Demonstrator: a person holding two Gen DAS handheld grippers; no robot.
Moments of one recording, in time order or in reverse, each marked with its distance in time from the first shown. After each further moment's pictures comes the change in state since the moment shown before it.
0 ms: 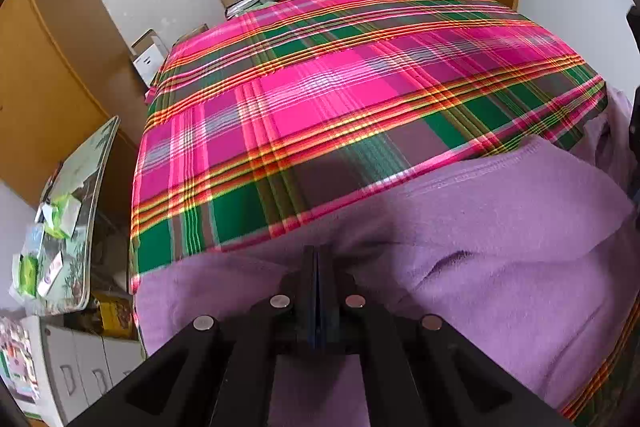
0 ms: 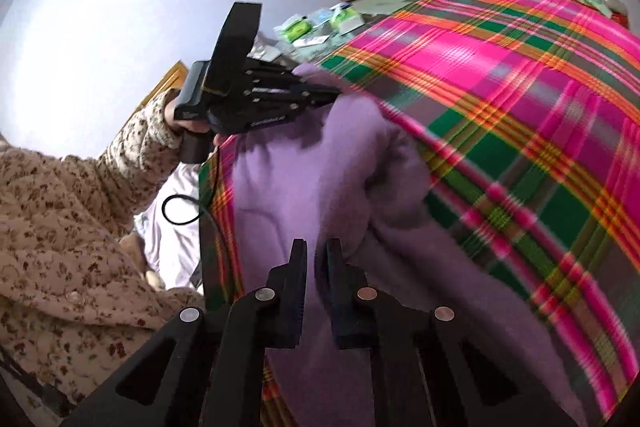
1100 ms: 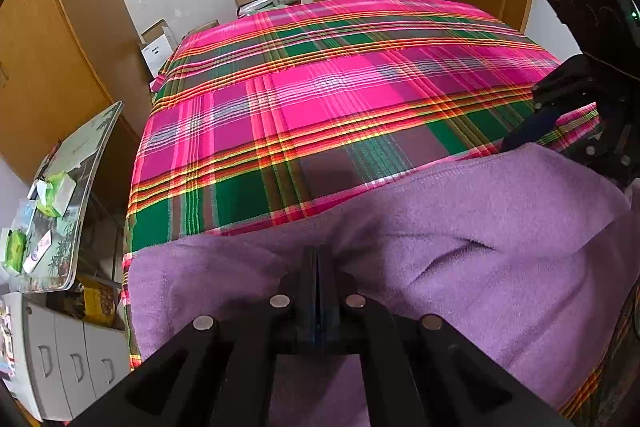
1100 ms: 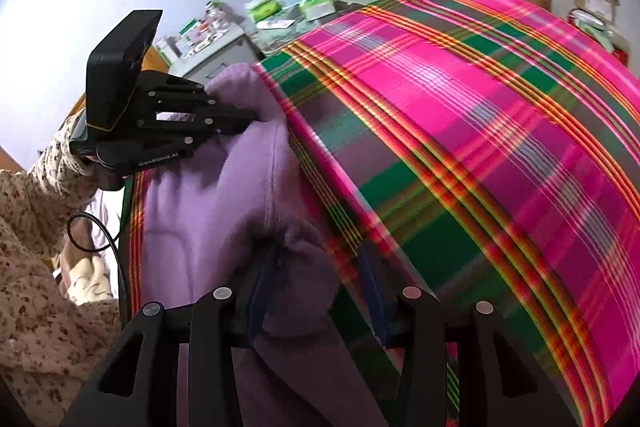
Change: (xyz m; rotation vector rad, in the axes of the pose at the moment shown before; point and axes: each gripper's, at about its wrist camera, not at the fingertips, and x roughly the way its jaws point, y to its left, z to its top) left arm -0.002 0.007 -0.011 -0.086 -0.037 -0.032; right arm 0.057 -0.050 0.076 -0.087 0.085 -0.162
